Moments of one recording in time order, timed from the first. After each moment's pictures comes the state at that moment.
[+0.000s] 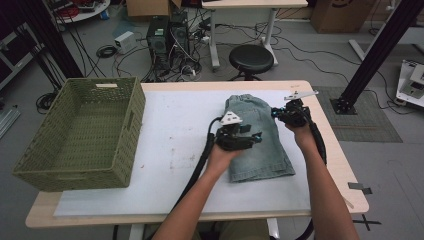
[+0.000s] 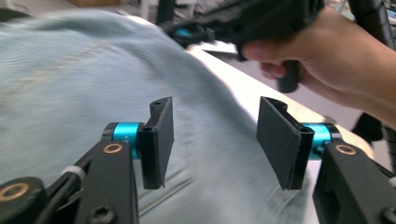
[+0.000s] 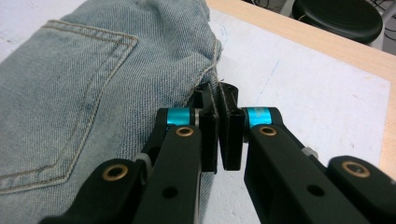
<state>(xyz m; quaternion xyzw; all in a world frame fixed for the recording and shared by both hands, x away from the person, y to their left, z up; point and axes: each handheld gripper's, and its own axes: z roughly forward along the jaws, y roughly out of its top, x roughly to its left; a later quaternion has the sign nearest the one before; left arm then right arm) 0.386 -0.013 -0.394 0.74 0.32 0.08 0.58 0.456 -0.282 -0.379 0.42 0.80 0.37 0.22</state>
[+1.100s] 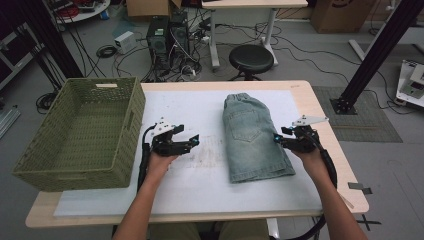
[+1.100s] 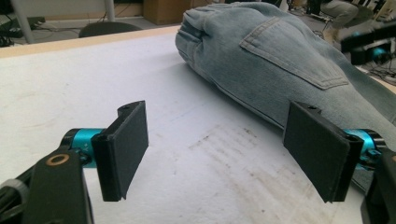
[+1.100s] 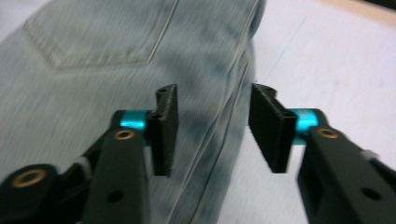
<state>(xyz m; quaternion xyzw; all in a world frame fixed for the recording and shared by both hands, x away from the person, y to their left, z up) 0.378 0.147 -0.426 0.72 0.37 0.18 0.56 0.383 -0.298 -0.406 0.40 0.81 0.37 0.21</state>
